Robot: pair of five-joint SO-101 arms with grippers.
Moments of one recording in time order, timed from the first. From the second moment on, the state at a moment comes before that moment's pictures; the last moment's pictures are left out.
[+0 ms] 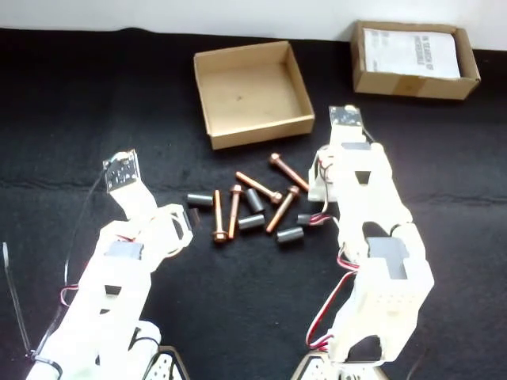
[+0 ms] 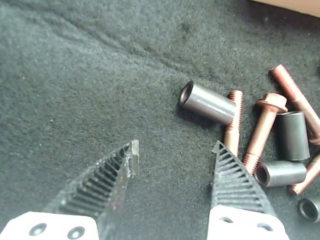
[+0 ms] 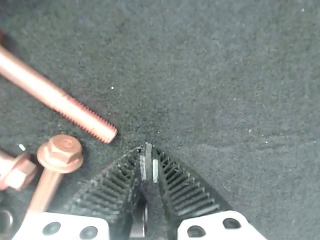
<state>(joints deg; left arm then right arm) -0.6 -40.0 75.7 26.6 28.9 -8.8 20.0 12.3 57.0 -3.4</state>
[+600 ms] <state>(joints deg) -0.6 -40.0 75.8 26.6 28.9 -9.5 10.5 -3.6 88.6 -3.6</state>
